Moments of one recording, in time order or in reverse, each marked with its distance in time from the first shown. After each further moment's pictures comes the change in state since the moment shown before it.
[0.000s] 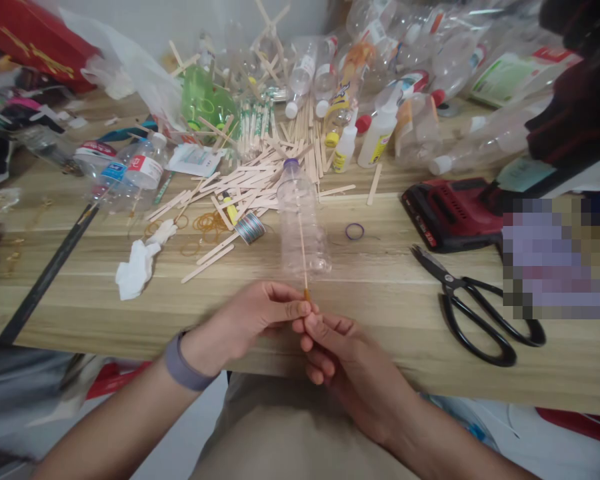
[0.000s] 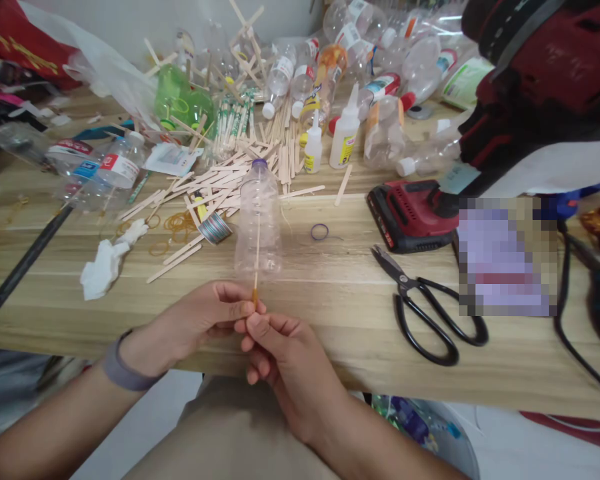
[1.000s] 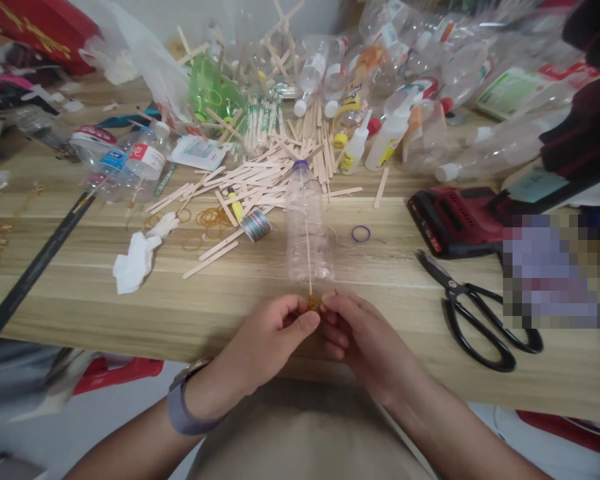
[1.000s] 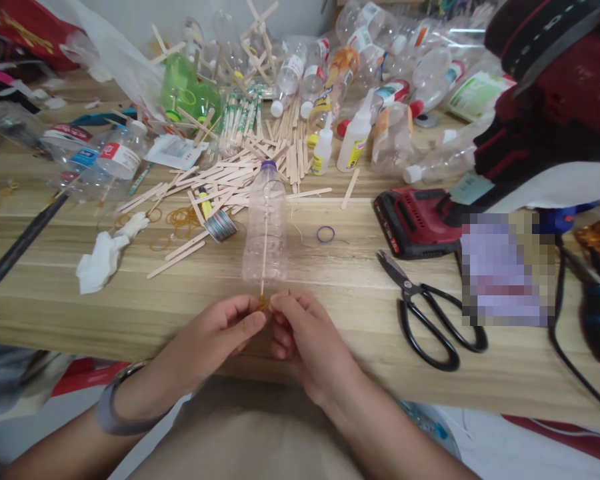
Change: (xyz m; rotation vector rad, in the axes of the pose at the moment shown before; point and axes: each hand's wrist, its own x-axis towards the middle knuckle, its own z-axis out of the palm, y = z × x) left_hand -0.011 -0.023 0.018 0.250 0.133 0.220; right_hand 0.011 -0.021 0.002 -0.231 0.169 -0.086
